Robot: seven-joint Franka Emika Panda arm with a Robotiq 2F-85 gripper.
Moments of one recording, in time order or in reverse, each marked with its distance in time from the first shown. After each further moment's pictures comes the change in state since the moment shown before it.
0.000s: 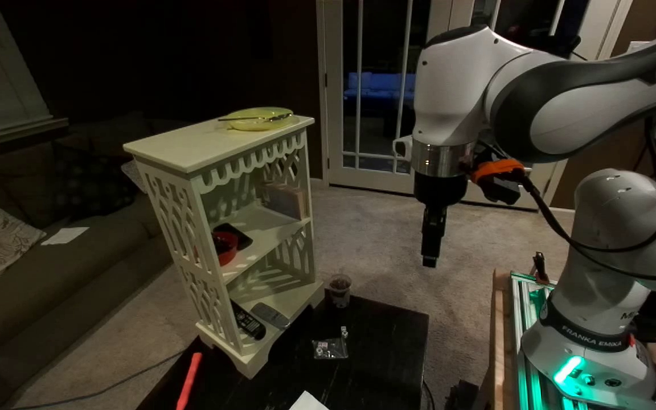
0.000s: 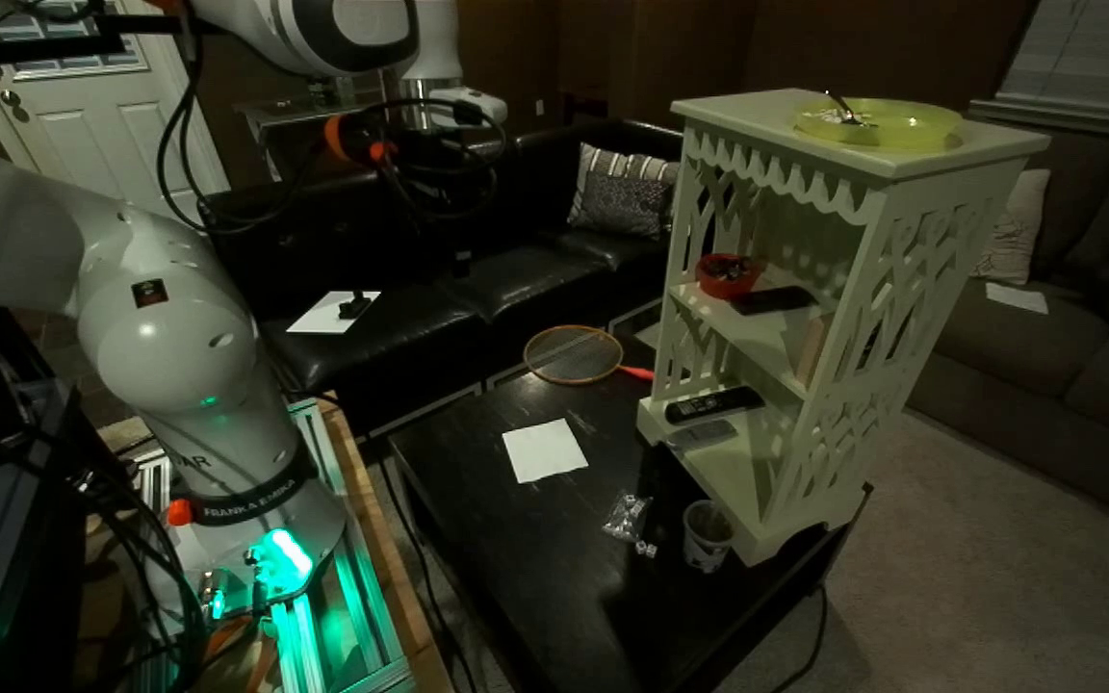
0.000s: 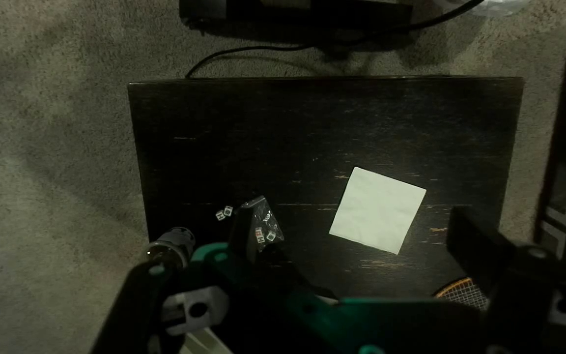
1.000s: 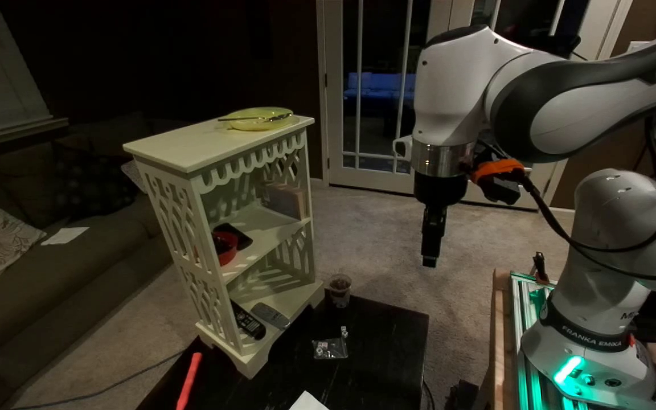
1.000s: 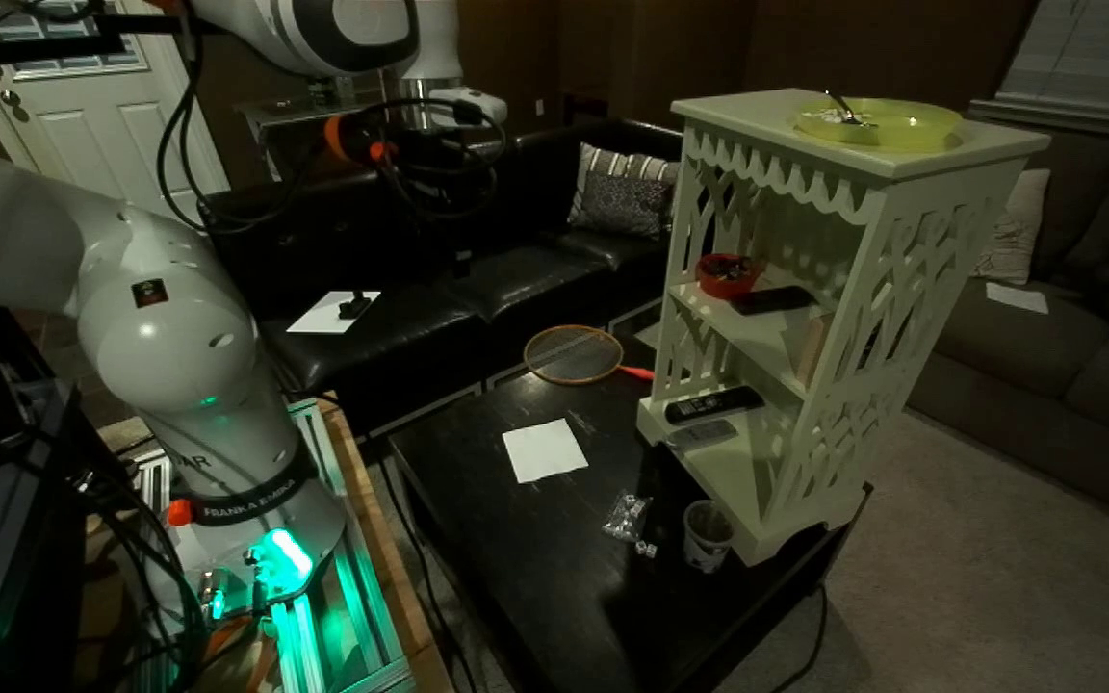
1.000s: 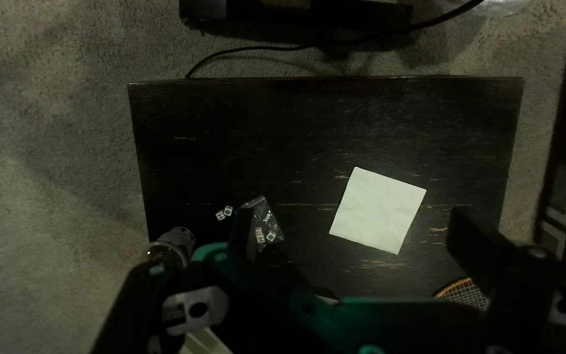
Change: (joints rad) arm 0.000 0.000 0.000 0.000 0.000 0.000 0.000
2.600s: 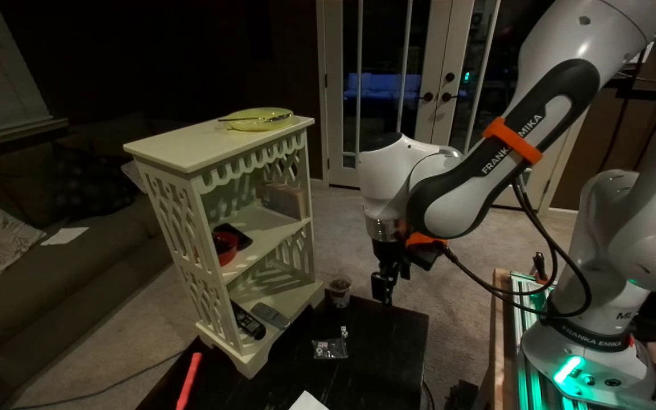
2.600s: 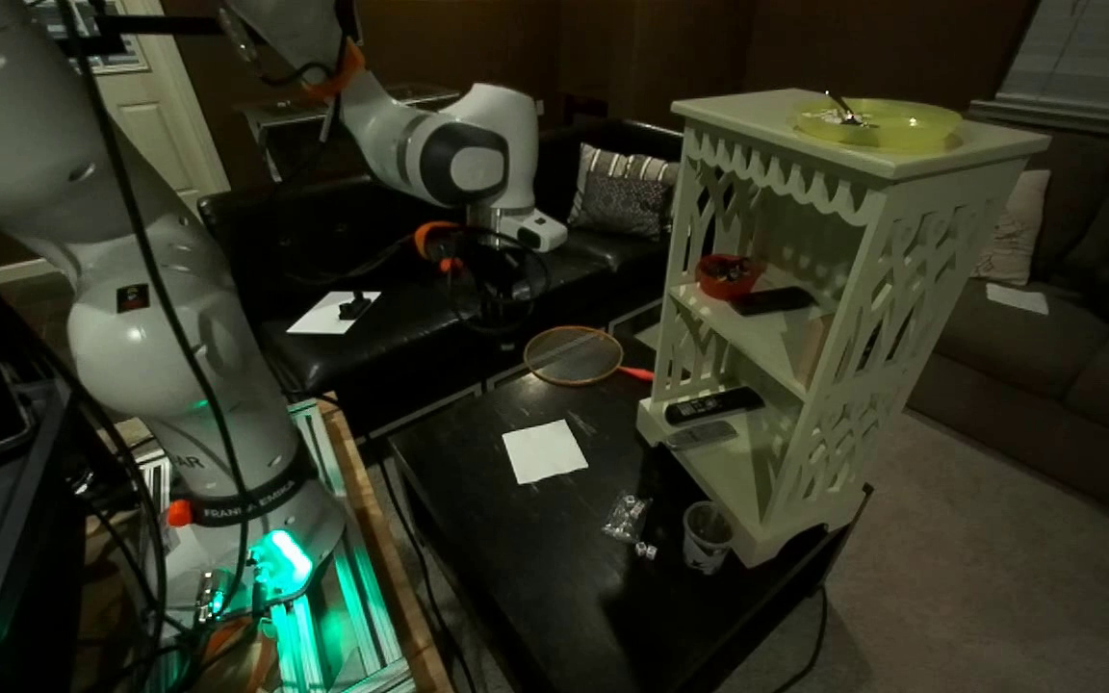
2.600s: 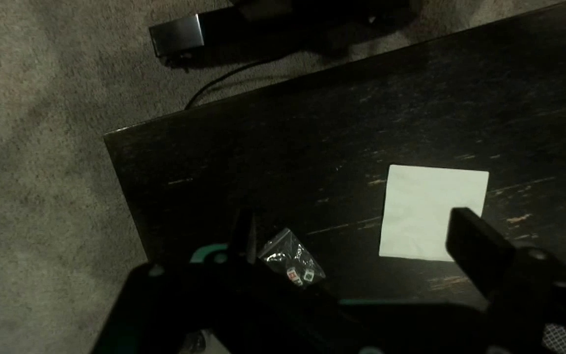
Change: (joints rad) arm -0.109 0.553 0.023 0.023 -0.059 0.433 0.233
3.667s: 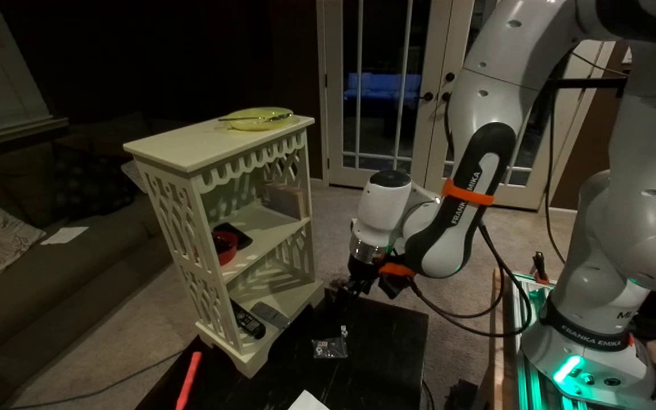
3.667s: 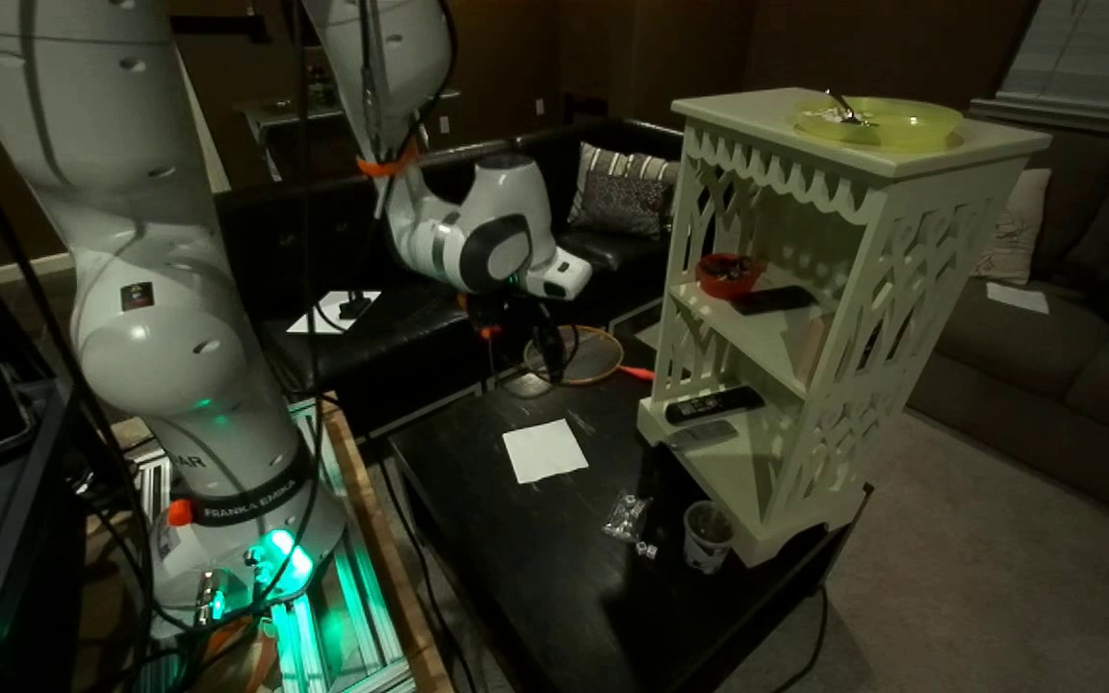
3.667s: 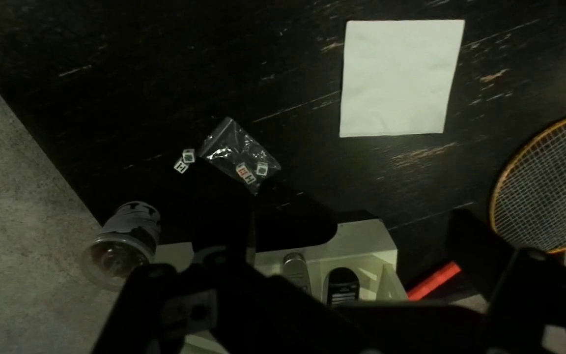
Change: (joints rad) arm 0.028 0.355 -0.134 0.013 -0.251 0.678 0.208
